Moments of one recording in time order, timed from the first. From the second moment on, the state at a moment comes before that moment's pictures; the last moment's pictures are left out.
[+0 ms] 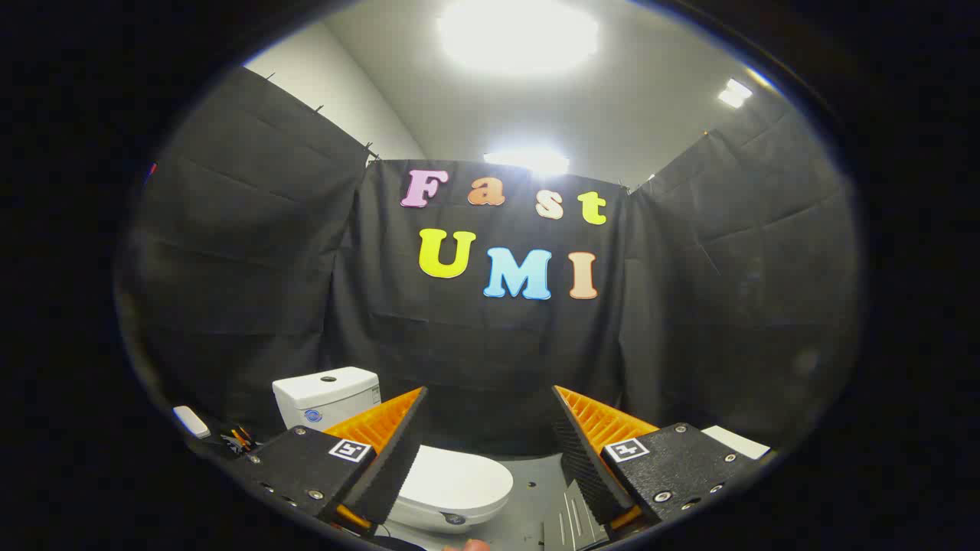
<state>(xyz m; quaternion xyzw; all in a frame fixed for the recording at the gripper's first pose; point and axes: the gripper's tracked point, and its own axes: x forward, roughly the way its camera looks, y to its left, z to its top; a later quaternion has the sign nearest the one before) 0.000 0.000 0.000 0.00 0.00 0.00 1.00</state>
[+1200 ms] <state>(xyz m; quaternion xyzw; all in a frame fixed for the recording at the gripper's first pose) 0.035 -0.029 -0.112 0.02 0.09 -0.01 1.00</state>
